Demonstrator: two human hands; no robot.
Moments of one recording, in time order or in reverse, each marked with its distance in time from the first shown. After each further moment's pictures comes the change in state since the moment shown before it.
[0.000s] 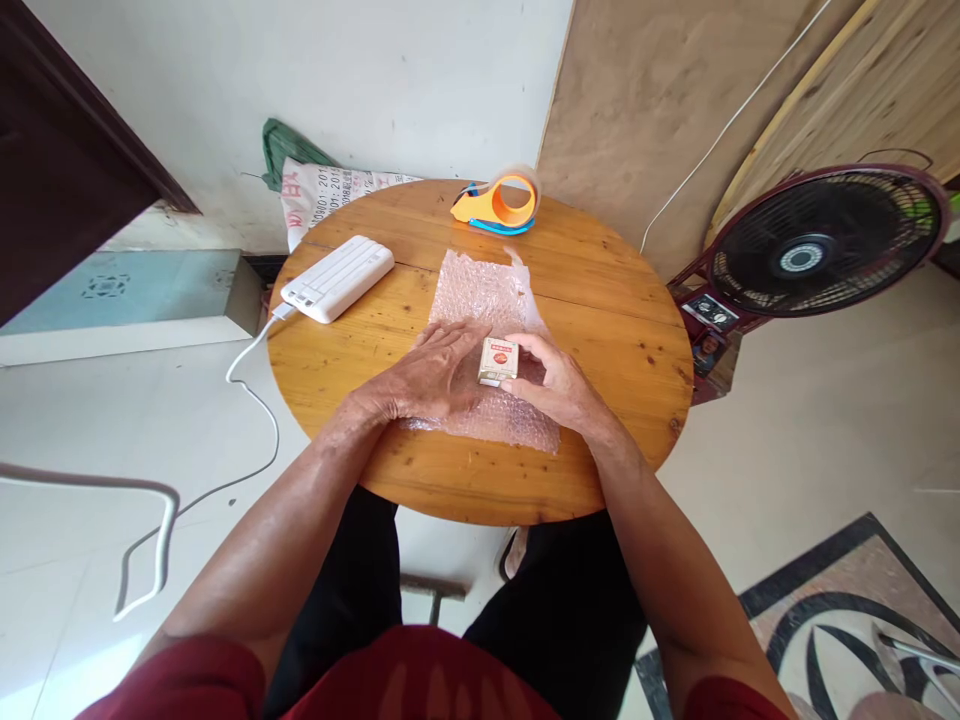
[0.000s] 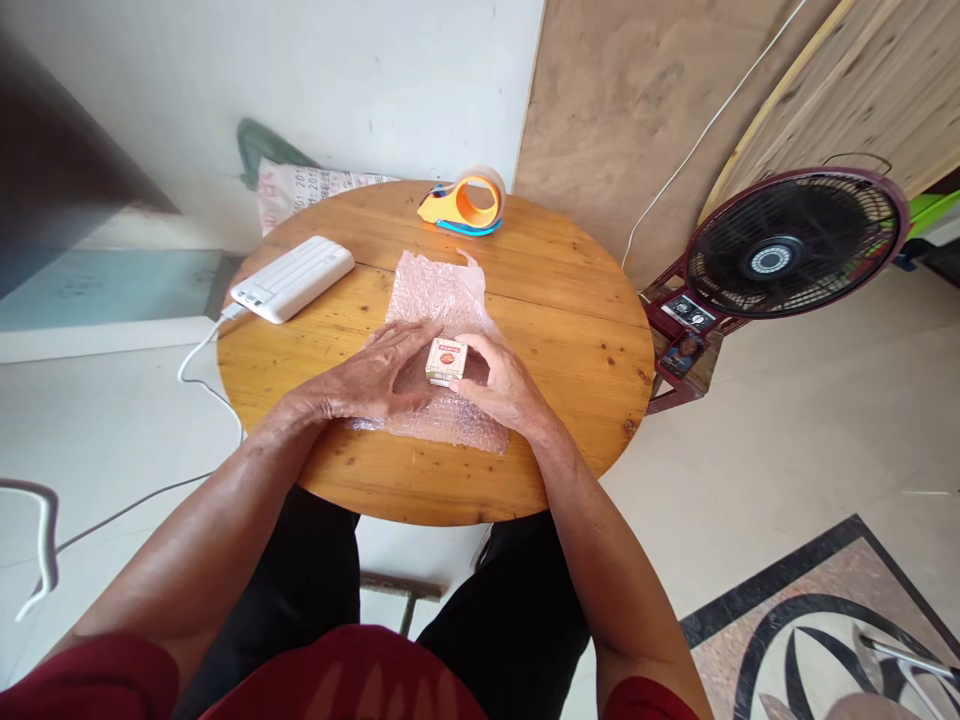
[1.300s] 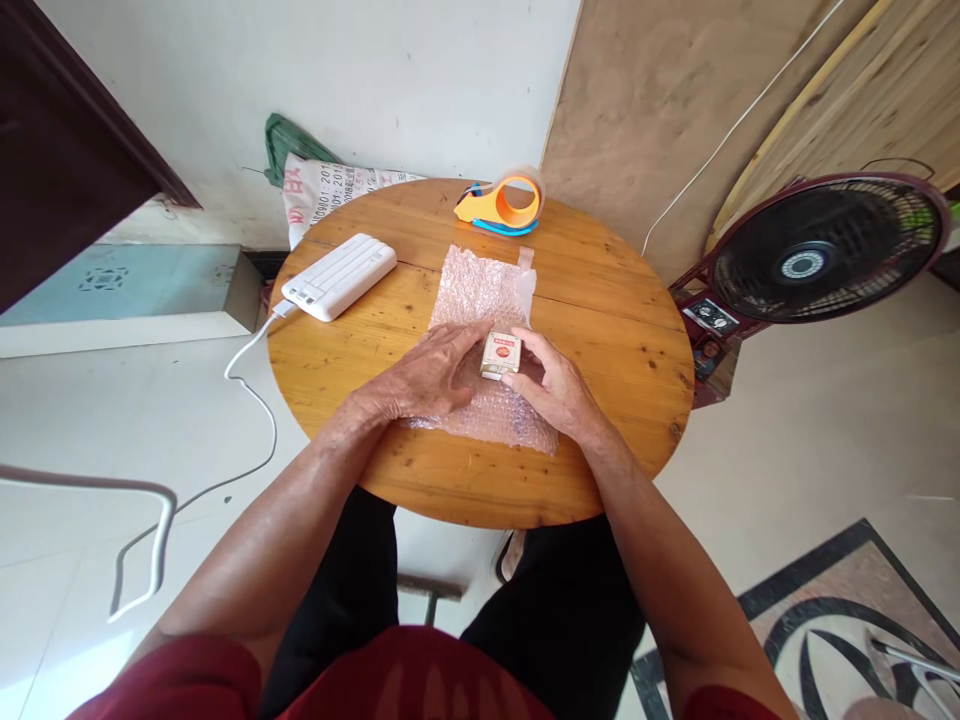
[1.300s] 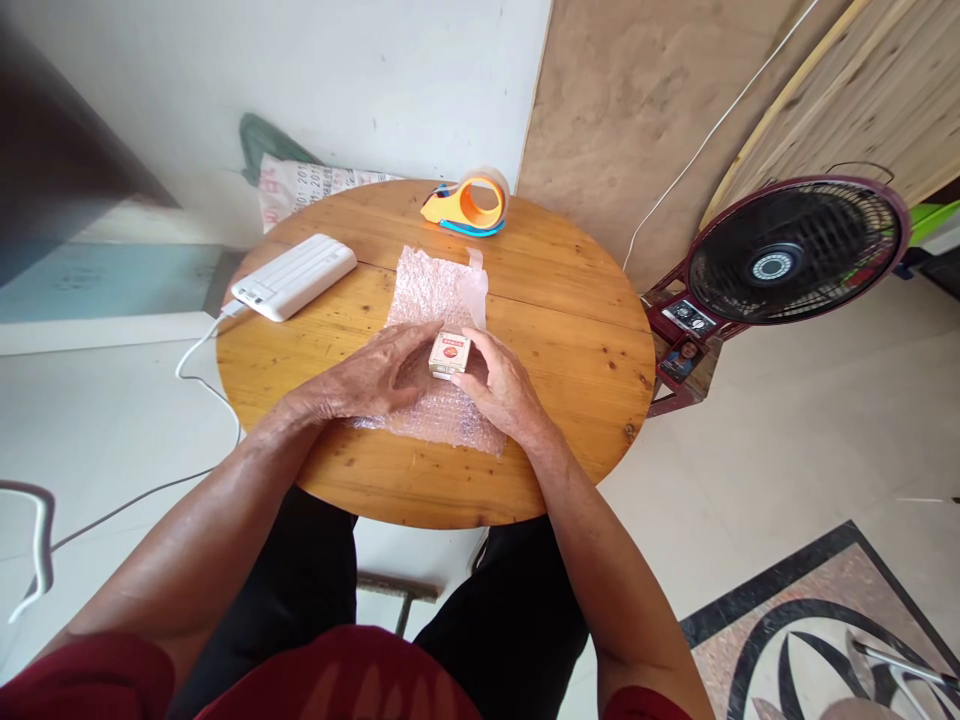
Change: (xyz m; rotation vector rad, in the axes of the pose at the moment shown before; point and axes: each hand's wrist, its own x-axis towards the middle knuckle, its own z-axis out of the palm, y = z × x) left_hand 0.000 -0.002 0.001 -0.121 0.139 0.079; right_hand -0.002 0.011 0.009 -0.024 0.073 -0.007
